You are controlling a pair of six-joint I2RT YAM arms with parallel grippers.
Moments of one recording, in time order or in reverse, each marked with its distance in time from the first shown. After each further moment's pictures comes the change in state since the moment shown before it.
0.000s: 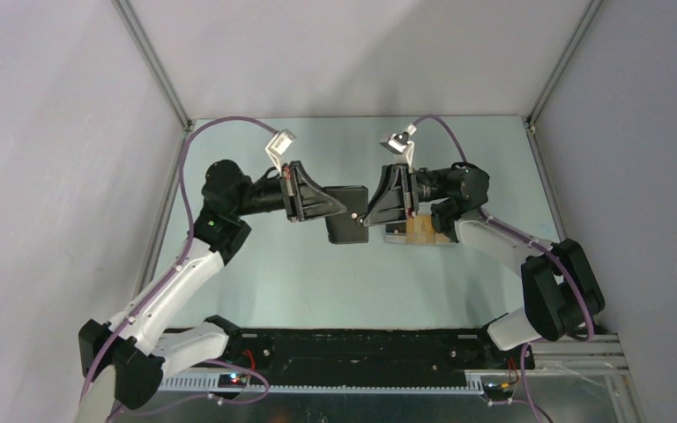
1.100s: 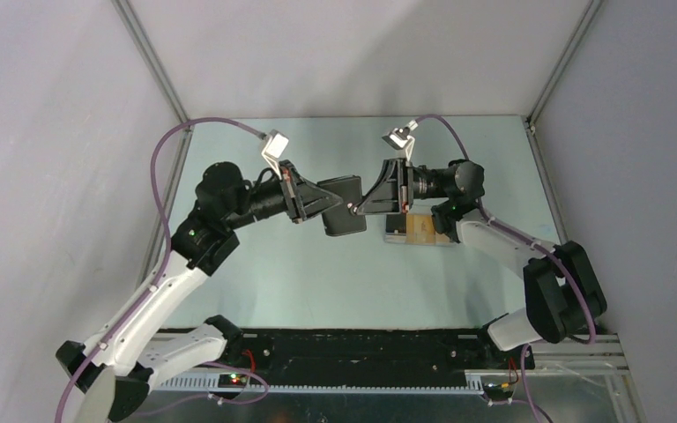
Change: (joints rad) left arm -0.105 -0.085 0.129 -0.458 -0.436 0.263; right arm 0.000 -0.031 0.000 -0.233 0.115 -0.156
